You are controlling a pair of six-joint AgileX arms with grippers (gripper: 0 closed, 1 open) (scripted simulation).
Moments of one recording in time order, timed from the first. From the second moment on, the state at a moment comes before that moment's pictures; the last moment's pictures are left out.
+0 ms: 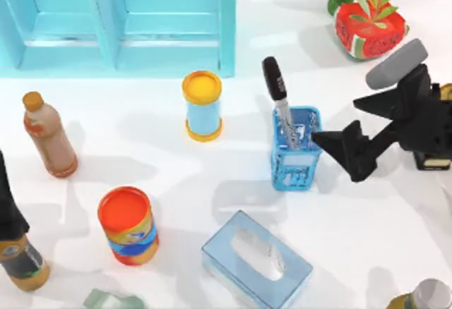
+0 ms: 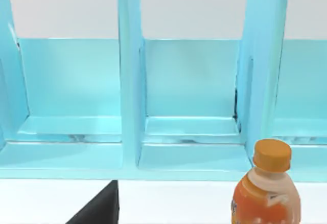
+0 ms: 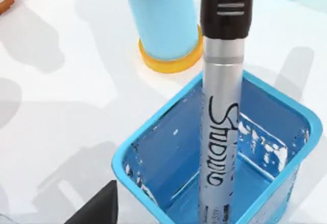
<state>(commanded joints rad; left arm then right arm) 0.00 0.00 0.00 0.00 0.00 0.00 0.29 1.50 0.71 0.14 -0.51 -0.14</state>
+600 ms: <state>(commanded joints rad) 0.00 0.00 0.00 0.00 0.00 0.00 0.32 1.58 0.76 0.17 -0.52 -0.13</state>
